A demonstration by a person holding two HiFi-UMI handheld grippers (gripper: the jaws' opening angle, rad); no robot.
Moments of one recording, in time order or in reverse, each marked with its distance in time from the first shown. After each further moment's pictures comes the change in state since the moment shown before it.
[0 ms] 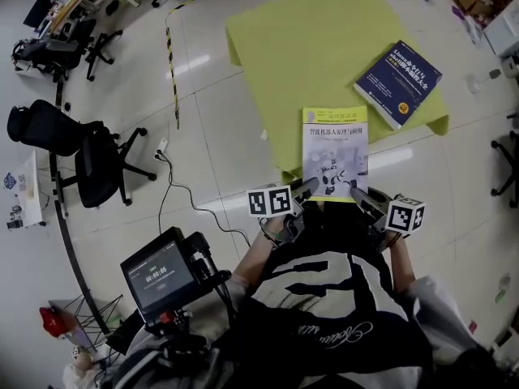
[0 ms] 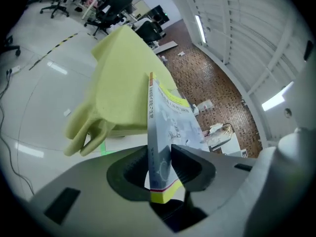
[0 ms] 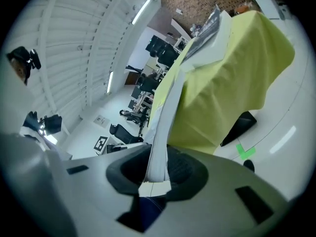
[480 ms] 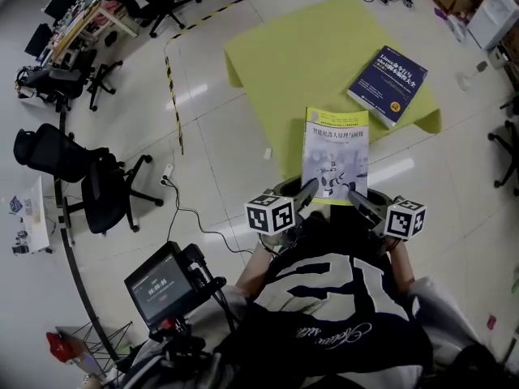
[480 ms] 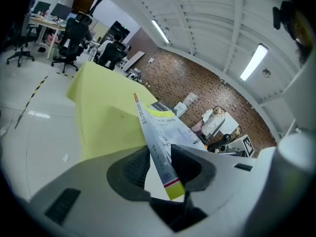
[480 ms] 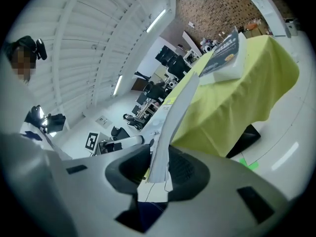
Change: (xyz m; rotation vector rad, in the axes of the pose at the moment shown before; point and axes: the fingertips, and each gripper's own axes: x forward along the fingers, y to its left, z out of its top) left arm -0.053 -0.060 0.028 0.390 -0.086 -0.027; right arm -0.011 0.061 -0.003 -0.118 -0.118 0.005
